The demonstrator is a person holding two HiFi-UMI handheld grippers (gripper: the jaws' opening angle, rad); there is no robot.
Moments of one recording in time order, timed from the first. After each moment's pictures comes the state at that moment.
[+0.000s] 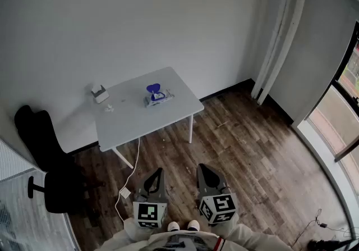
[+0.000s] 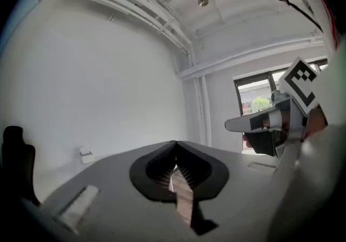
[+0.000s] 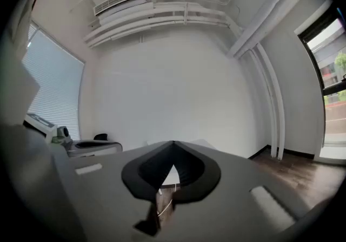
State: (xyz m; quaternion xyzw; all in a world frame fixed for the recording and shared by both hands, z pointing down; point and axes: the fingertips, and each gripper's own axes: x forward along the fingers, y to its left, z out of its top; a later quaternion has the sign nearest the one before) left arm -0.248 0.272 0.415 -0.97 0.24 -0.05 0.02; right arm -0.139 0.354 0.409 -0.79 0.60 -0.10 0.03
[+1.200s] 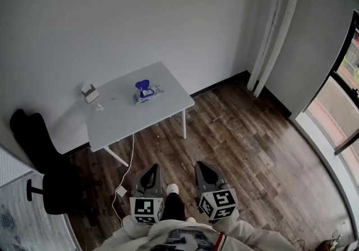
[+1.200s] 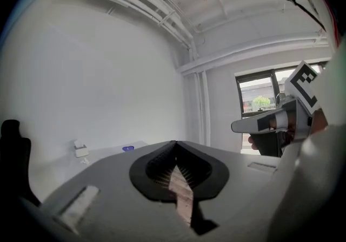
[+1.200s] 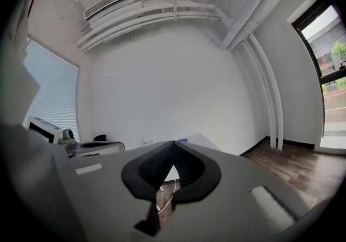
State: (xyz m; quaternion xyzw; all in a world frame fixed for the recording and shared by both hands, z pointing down) left arm -0.194 0.272 0.438 -0.97 0.24 -0.07 0.01; right arm -0.086 0.369 0.437 -0.79 0.60 -0.14 0.05
